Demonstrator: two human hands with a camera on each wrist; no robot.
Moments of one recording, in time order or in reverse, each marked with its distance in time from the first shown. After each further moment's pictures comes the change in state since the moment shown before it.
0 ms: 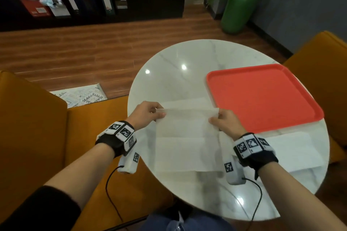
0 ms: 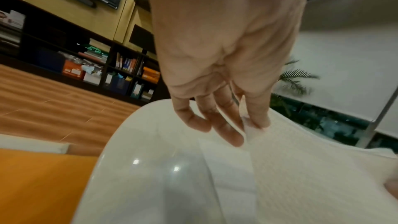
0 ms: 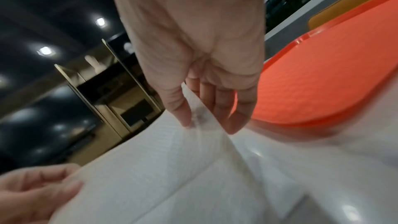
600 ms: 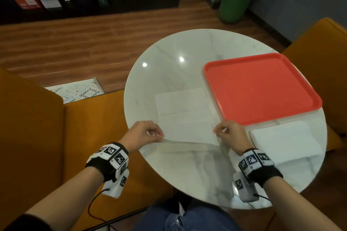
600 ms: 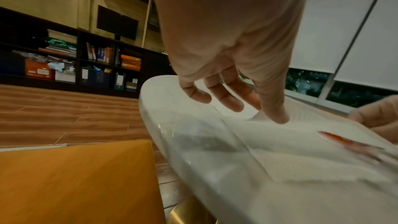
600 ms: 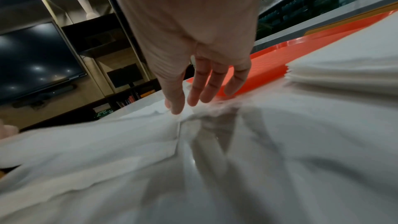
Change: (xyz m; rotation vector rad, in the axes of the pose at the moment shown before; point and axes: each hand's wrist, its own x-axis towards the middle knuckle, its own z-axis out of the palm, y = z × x) left_hand -0.052 -0.030 0.034 0.096 -0.115 0.061; right_hand -0.035 0.064 0.012 -0.247 0.114 -0.057
